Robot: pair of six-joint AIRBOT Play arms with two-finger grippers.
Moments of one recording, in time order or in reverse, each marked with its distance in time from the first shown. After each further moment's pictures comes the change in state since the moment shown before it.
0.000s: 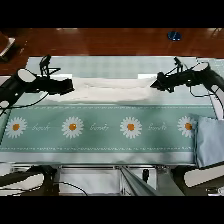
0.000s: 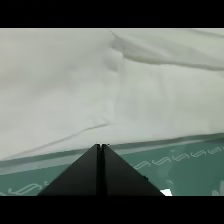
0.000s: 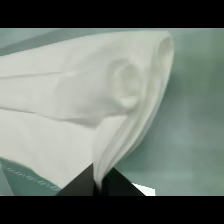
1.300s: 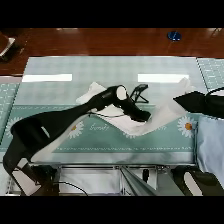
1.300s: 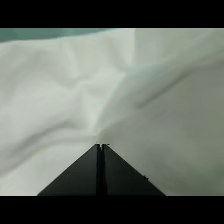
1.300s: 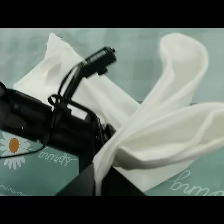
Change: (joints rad) left arm -0.721 -0.499 0.526 -0.171 -0.151 -0.063; right arm -0.002 1.069 -0.447 -0.141 0.126 0.111
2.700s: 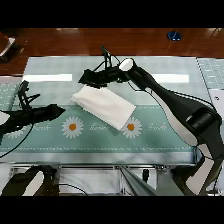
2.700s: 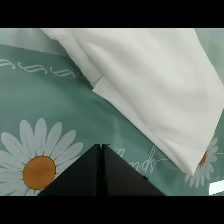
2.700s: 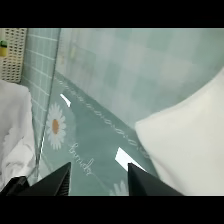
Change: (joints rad) left arm 0.913 1.091 -1.068 -0.009 0.083 0.173; right arm 0.690 -1.337 0.911 0.444 -0.356 -0.053
